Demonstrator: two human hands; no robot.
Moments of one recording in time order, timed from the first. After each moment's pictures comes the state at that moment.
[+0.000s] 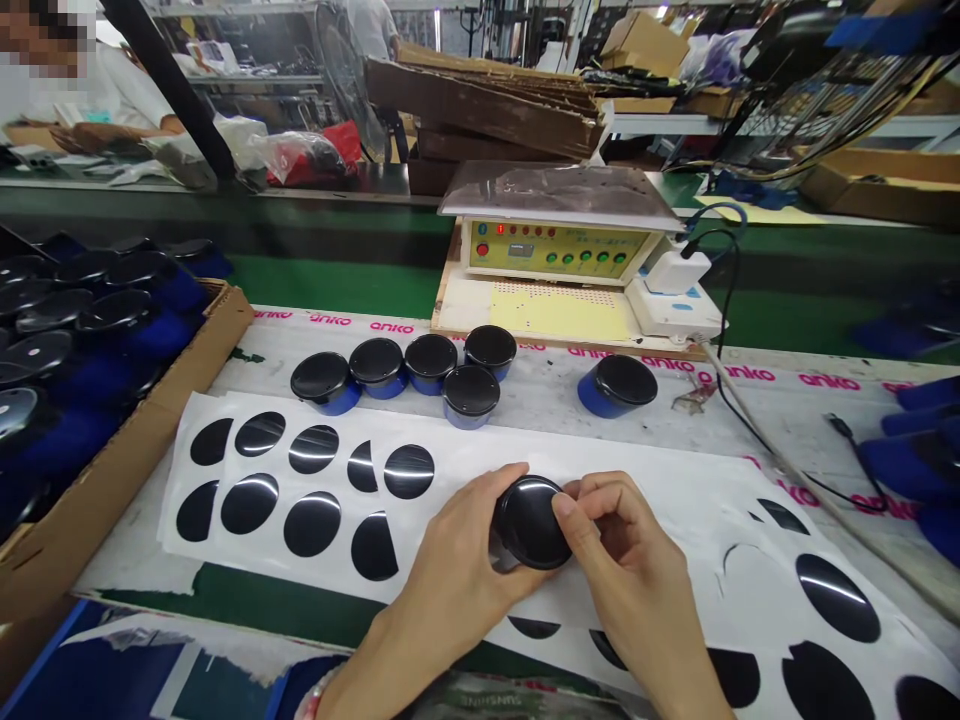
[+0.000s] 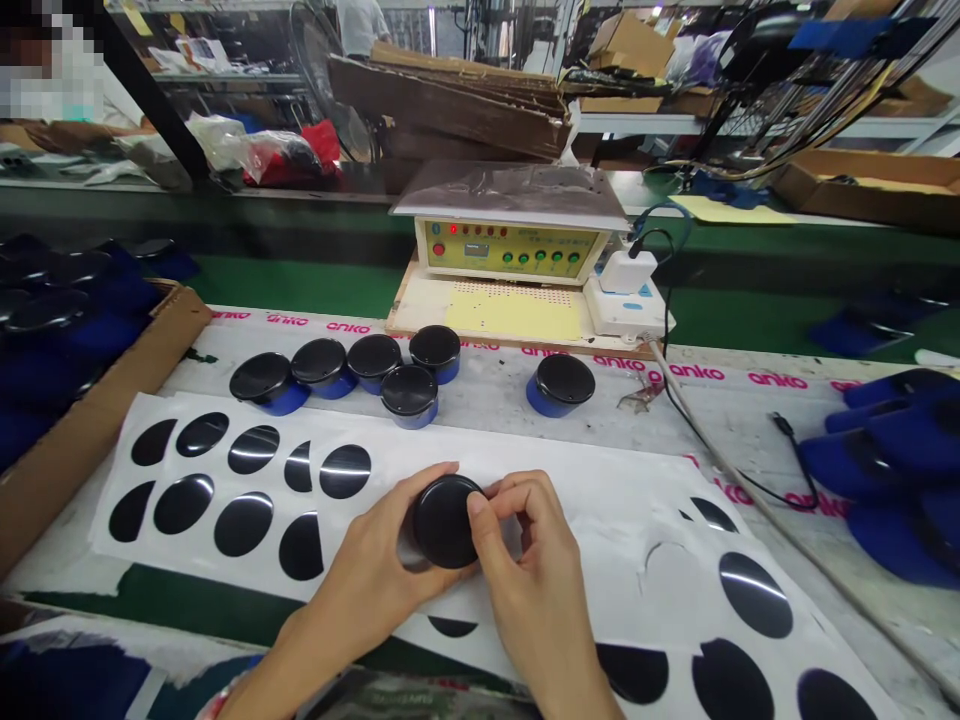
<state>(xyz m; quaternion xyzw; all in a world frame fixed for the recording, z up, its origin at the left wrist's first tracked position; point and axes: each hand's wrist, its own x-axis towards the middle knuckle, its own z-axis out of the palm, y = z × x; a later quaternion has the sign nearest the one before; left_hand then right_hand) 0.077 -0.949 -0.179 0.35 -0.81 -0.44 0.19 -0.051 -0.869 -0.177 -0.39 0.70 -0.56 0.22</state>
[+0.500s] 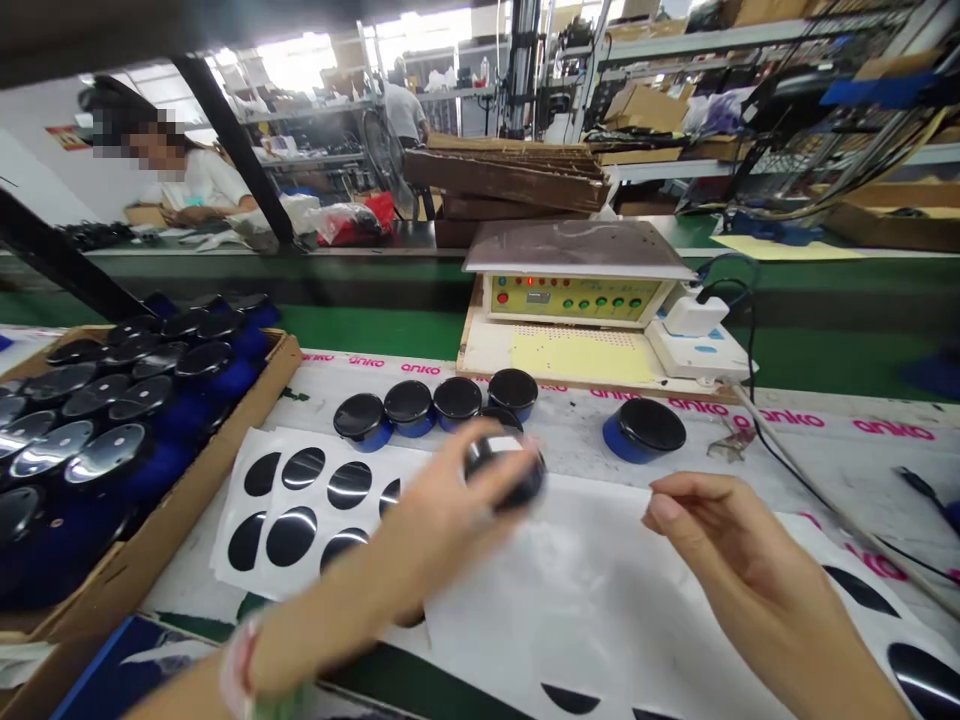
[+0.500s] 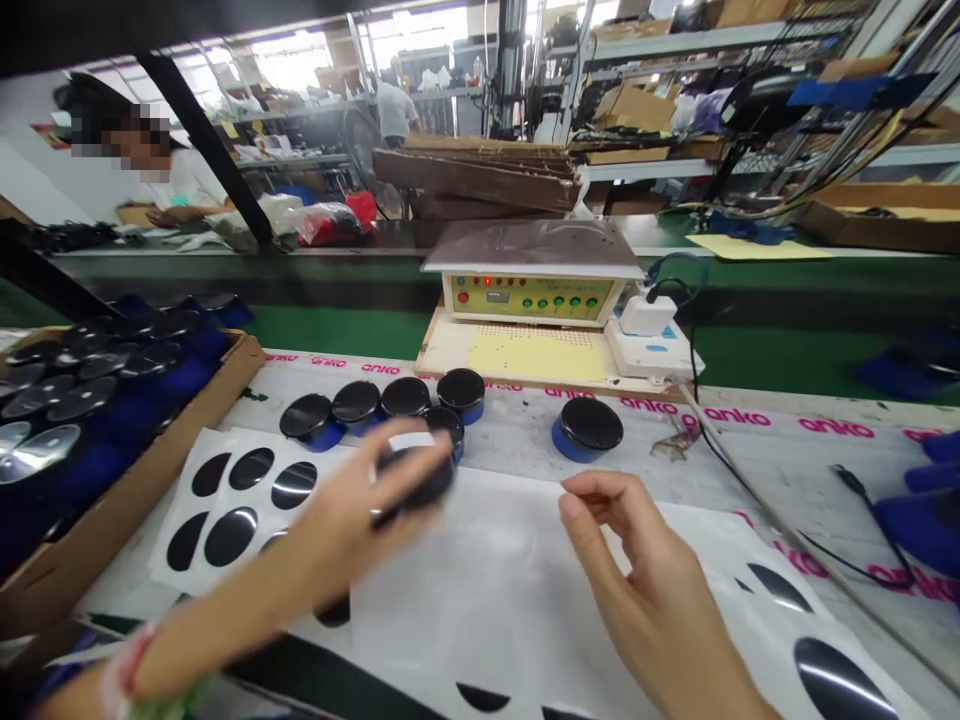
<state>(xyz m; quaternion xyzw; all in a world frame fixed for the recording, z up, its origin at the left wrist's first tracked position) 0.090 -1.024 -0.132 0.19 -0.94 -0.17 0.22 -0.112 -0.868 -0.154 -0.47 0.76 -0.43 0.14</state>
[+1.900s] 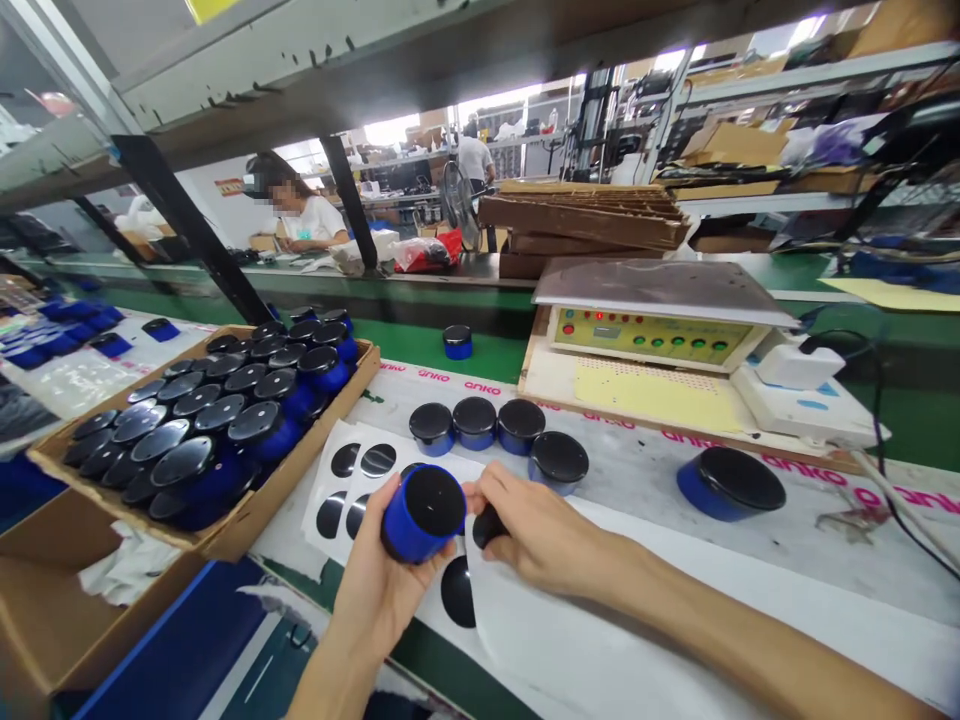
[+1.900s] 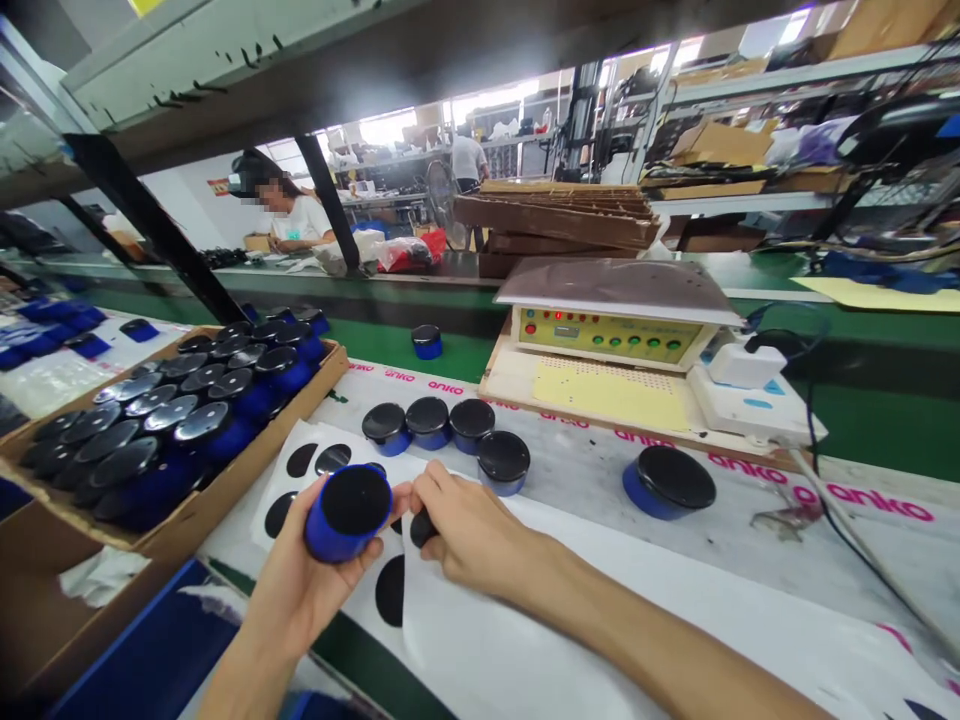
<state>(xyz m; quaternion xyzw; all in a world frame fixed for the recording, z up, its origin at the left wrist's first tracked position) 0.165 -0.990 -0.128 0.44 -0.18 -0.76 0.44 -0.020 -0.991 -0.148 -0.82 0.47 -0.20 0.26</state>
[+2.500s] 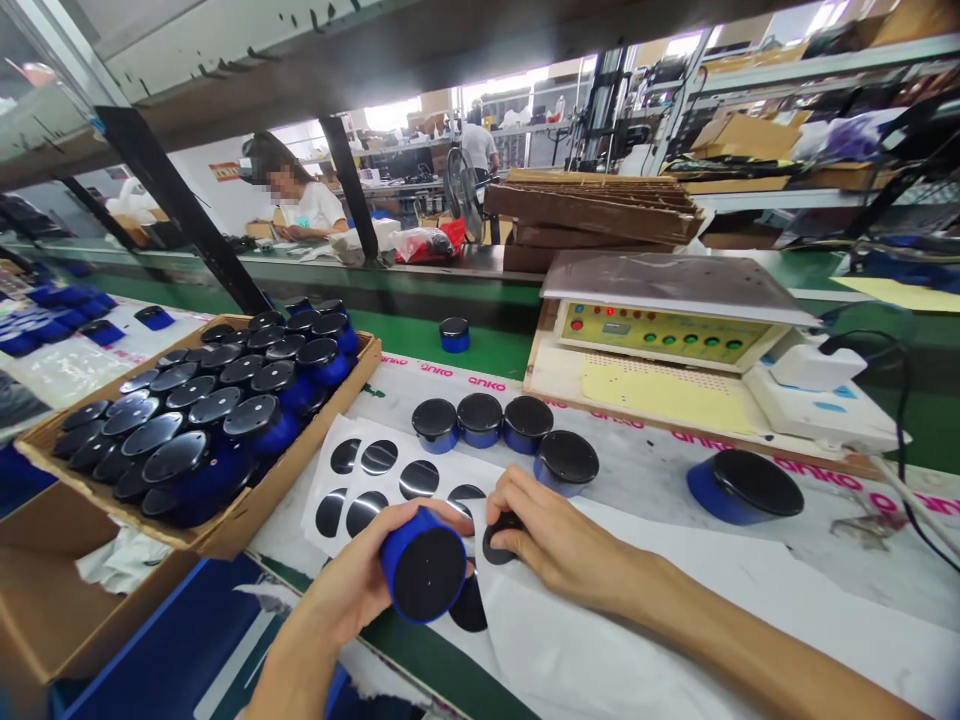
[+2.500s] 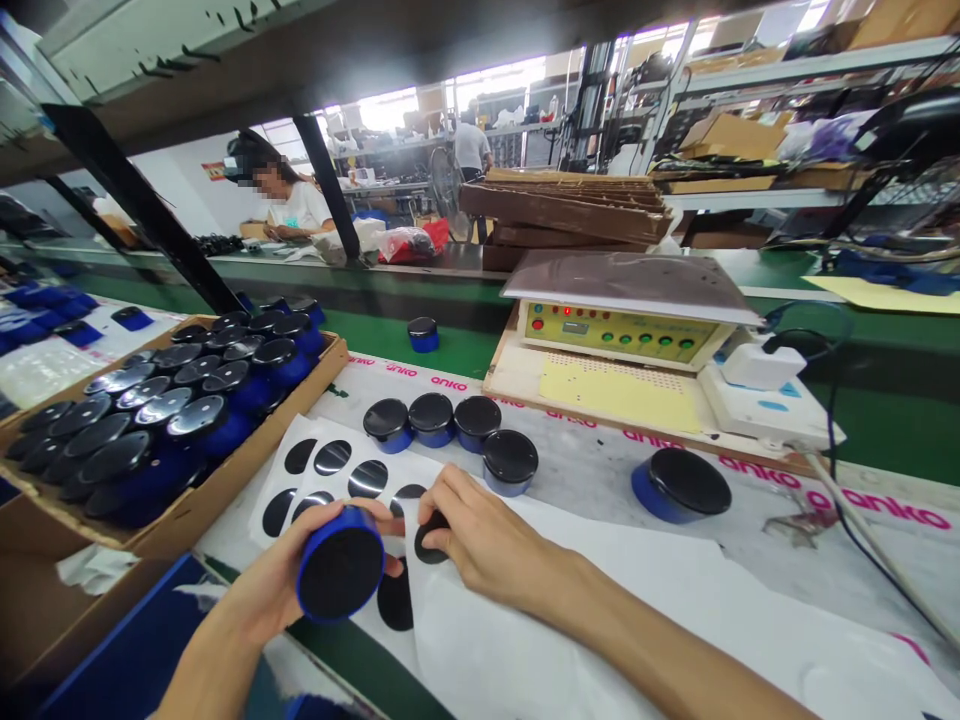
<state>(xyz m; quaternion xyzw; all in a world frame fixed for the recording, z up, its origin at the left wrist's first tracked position) 0.198 -1.009 -0.139 0.40 -0.32 -0.82 0.25 -0.025 -0.986 -0.153 -0.82 0.43 -0.26 0.29</state>
